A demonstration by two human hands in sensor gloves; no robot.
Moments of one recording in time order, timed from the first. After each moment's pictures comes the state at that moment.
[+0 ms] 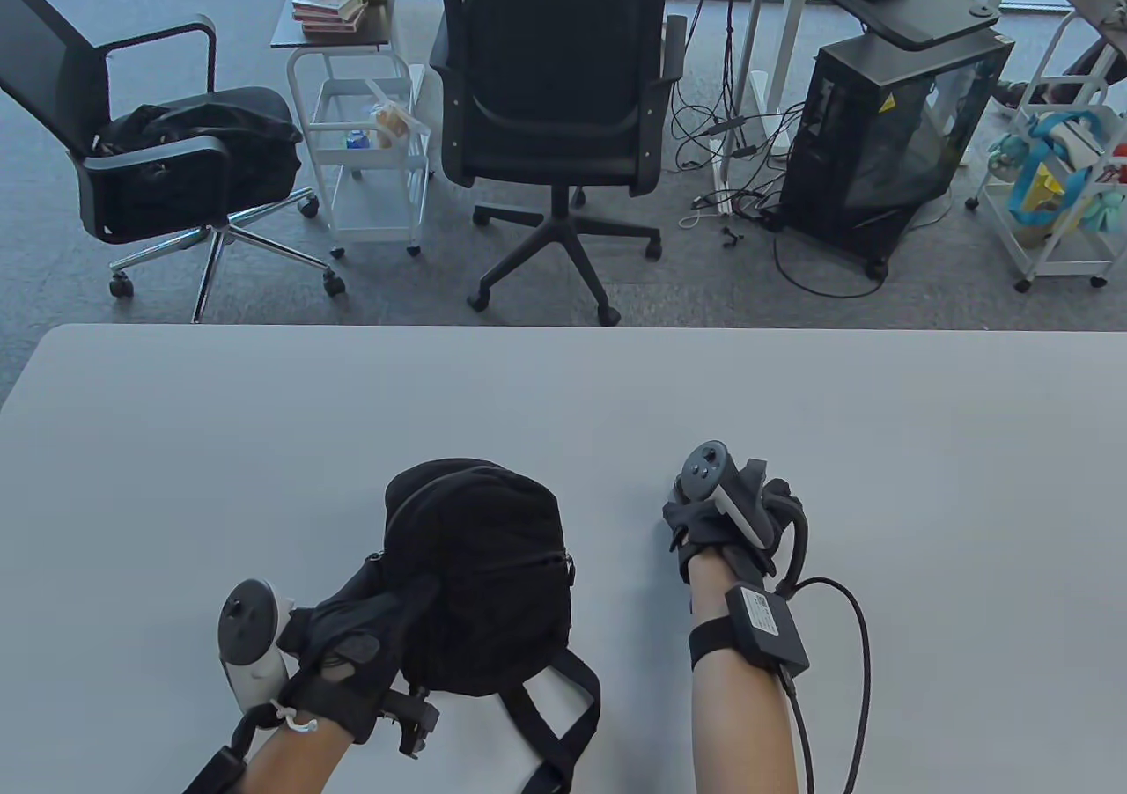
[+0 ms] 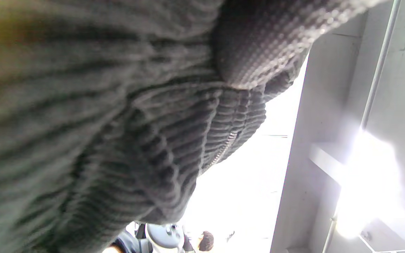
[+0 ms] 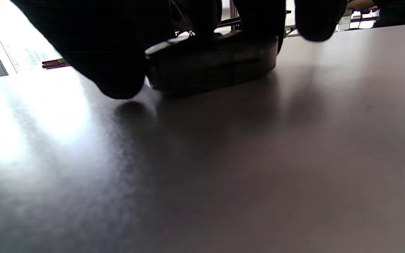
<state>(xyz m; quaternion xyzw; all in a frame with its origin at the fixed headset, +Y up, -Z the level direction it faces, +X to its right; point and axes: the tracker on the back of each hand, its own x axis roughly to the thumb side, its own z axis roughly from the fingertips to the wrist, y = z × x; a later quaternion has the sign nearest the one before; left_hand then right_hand) -0.243 -0.712 -0.292 0.00 -0.08 0.72 0.69 0.153 -0.770 -0.459 -0.13 0.06 0.99 0.06</state>
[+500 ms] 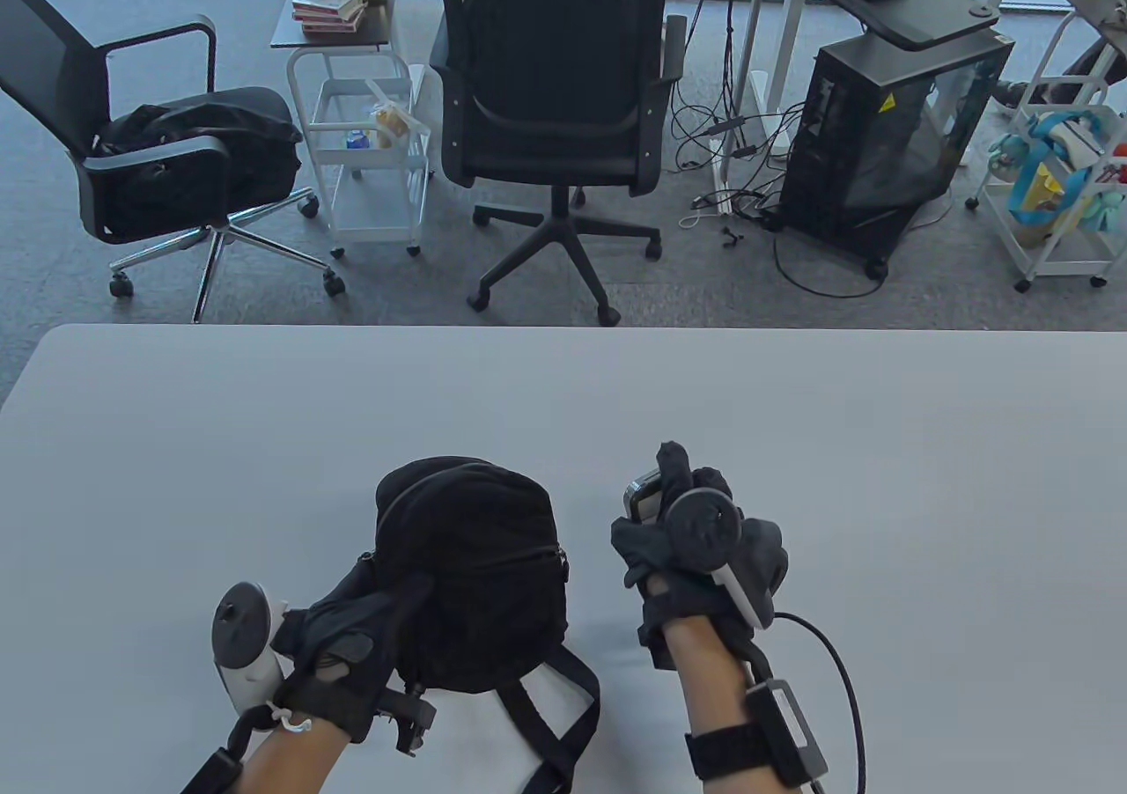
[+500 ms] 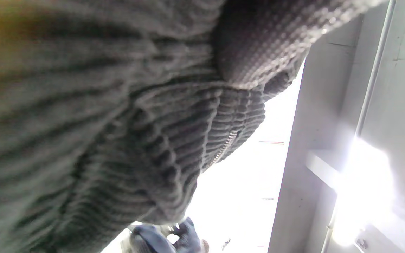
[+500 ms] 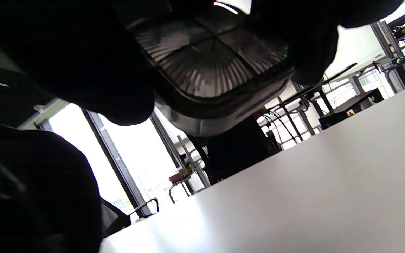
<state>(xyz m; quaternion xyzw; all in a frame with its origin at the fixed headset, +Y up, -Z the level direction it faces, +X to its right) -0.249 -0.714 -0.292 0.02 -0.07 0.73 0.68 0.105 -0.673 -0.331 0.01 -0.15 0.94 0.29</state>
